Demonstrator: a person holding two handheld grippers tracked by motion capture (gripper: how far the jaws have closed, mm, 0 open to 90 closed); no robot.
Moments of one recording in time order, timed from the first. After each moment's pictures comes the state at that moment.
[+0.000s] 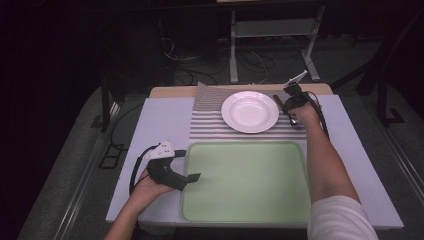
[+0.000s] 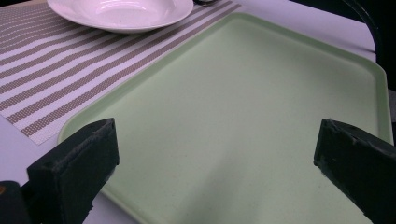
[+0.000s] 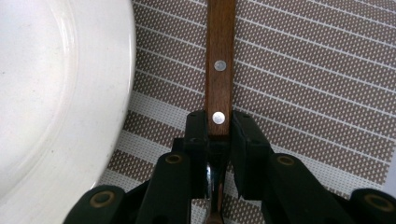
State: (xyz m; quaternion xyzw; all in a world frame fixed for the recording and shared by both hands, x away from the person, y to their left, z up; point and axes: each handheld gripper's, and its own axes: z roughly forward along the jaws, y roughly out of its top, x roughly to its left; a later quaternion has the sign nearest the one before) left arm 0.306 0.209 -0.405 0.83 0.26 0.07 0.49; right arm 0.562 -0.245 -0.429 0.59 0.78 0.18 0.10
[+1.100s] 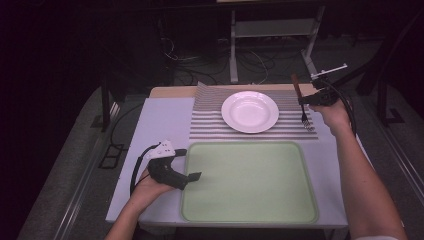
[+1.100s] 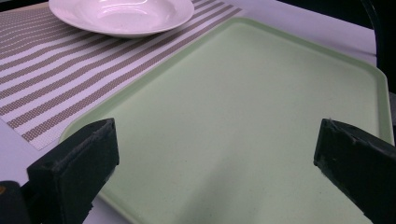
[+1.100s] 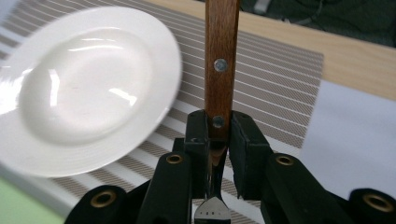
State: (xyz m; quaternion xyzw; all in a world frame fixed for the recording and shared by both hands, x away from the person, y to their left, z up) left arm 0.307 0.206 -0.403 0.82 0.26 0.08 0.50; right arm 0.484 -0.291 -0.352 0.53 0.76 0.33 0.15
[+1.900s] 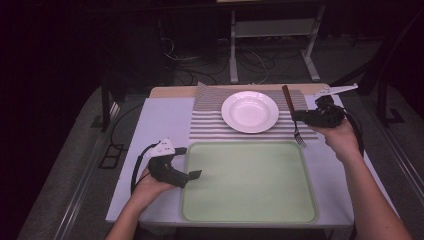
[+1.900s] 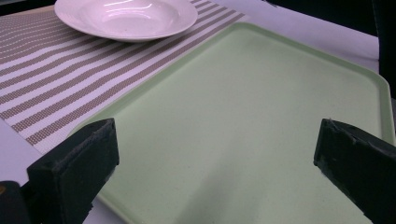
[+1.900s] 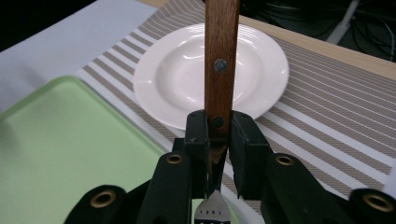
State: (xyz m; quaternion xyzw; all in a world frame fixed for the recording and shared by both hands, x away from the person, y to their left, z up) left arm 0.310 0.205 -0.401 0.82 0.26 0.08 0.50; right arm 0.398 -0.269 -0.342 0.42 0.79 0.43 0.13
